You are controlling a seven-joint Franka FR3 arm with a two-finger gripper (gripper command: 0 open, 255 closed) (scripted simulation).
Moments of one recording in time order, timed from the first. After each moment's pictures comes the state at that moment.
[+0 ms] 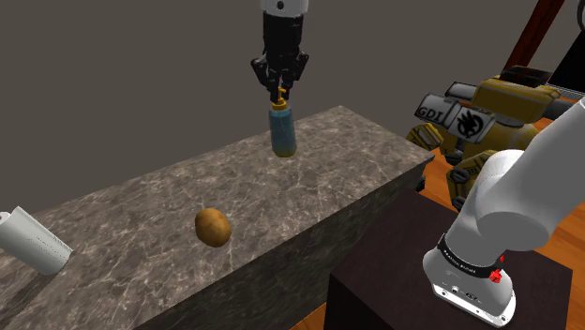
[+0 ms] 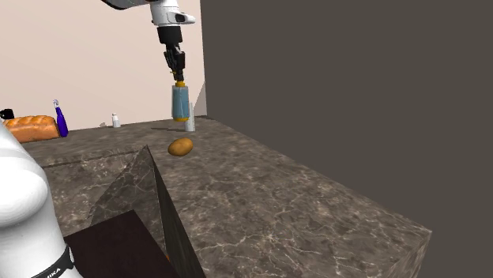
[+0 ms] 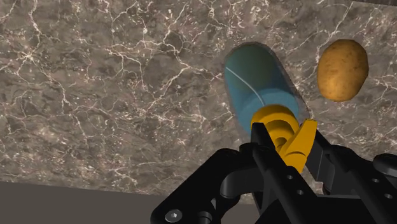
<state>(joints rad) 0.17 -0.26 0.21 -1.82 0.05 1.71 0.47</state>
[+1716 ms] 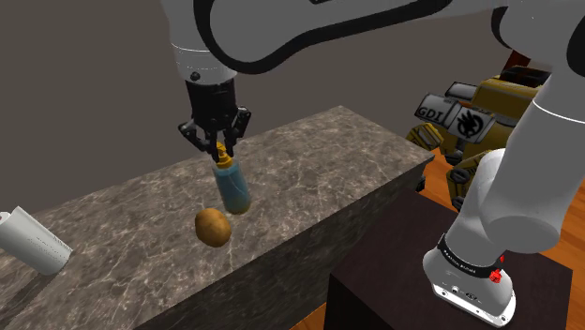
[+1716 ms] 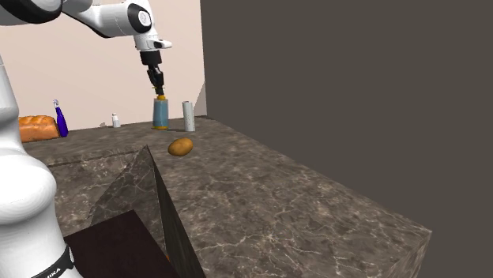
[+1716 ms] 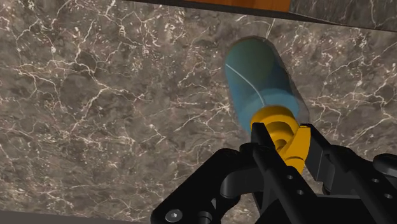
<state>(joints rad) 0.30 0.00 0.42 -1.71 -0.06 1.84 0.82</state>
